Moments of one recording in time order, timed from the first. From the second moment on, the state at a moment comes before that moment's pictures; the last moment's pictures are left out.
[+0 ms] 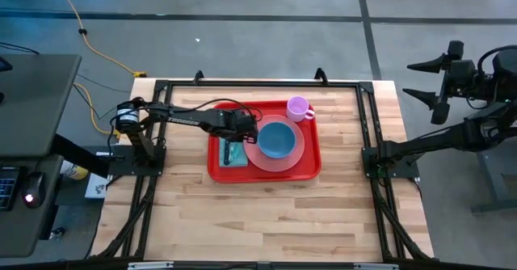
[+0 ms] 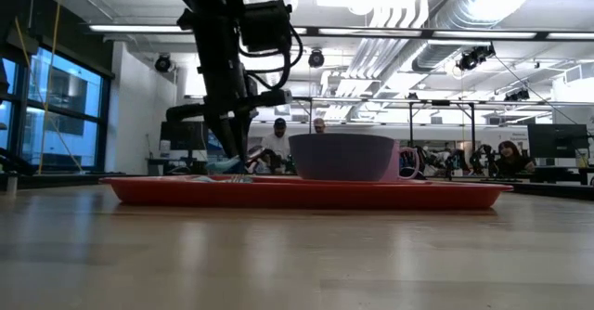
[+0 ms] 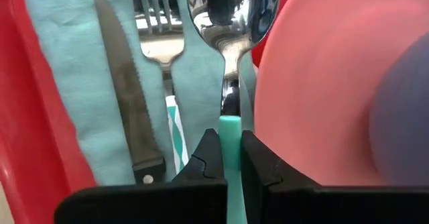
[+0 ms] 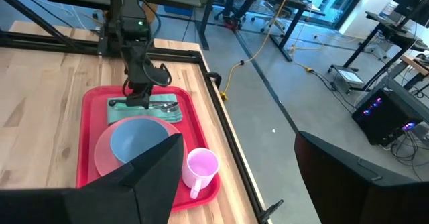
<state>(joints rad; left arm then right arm) 0.16 1.76 1.19 -0.70 -0.27 -1.19 -0.14 0.97 2.14 -1.57 0.25 -0.20</state>
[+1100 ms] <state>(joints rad) 0.16 1.83 1.19 -0.67 -0.23 -1.18 -0.14 0.97 2.14 -1.57 0.25 -0.21</state>
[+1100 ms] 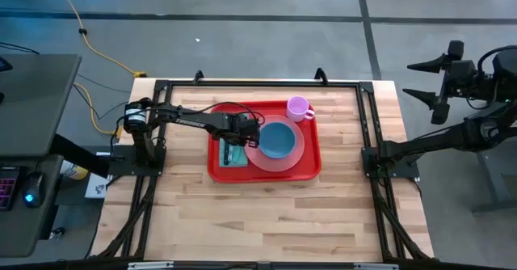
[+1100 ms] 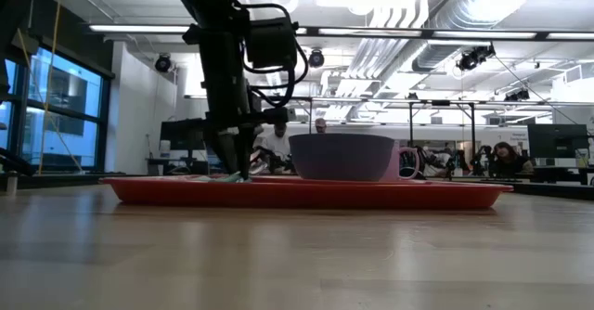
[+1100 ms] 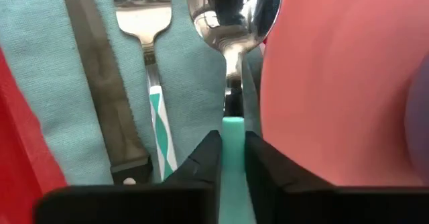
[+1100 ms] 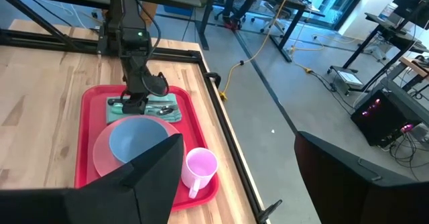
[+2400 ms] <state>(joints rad) 0.16 1.80 1.86 -1.56 -0.56 -0.91 -0.14 0.97 2.14 -1.57 0.25 -0.21</state>
